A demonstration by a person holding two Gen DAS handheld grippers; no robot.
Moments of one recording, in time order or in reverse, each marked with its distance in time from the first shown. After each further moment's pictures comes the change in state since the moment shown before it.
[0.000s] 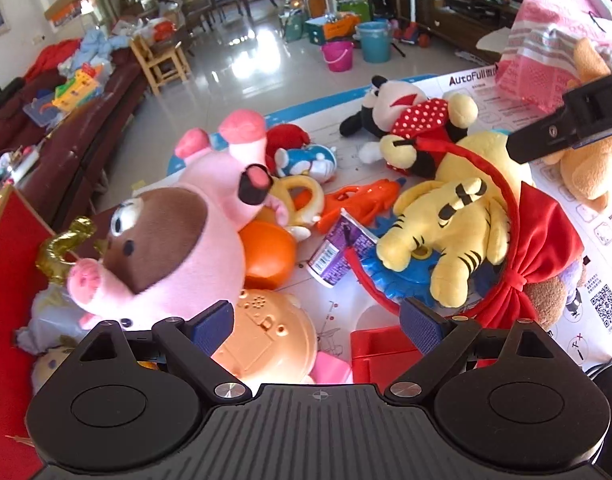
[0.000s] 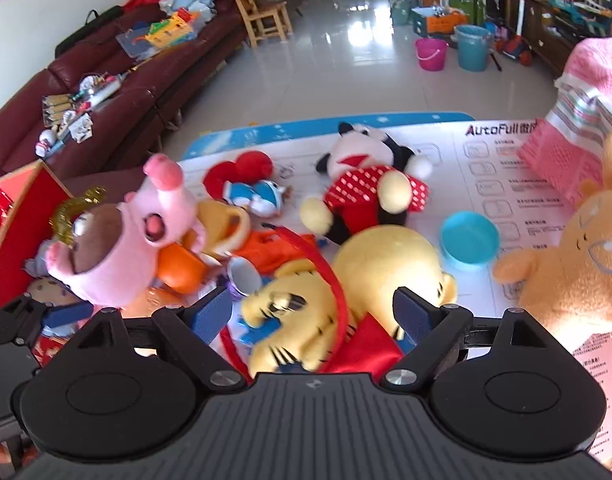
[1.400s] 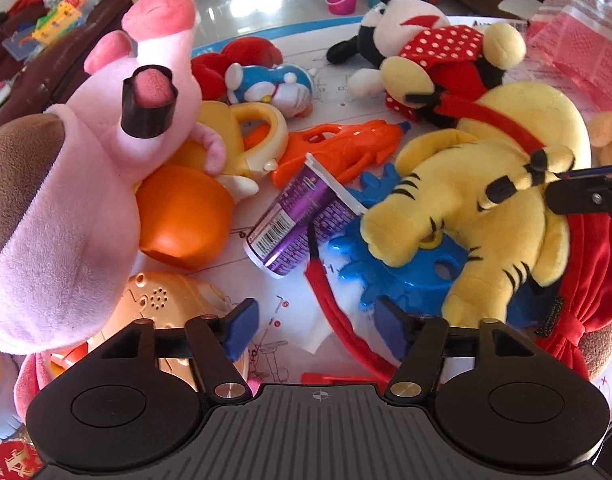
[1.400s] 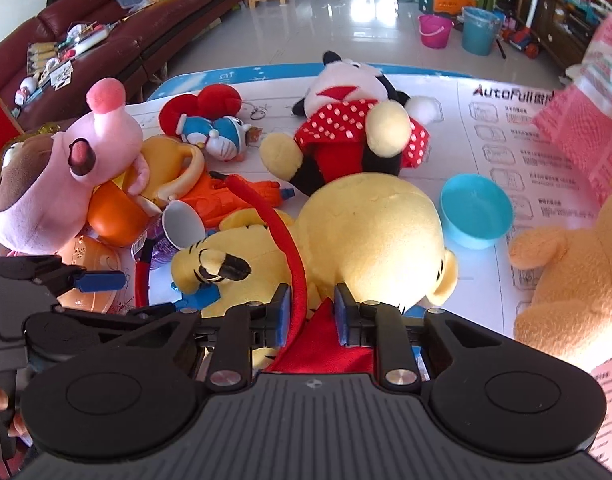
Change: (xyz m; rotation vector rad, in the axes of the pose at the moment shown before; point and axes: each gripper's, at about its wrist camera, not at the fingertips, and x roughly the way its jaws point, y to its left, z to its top) left arm 0.101 -0.019 0.008 -0.087 0.164 -0.058; right arm 0.071 -0.023 -0.019 -0.069 0.092 -0.040
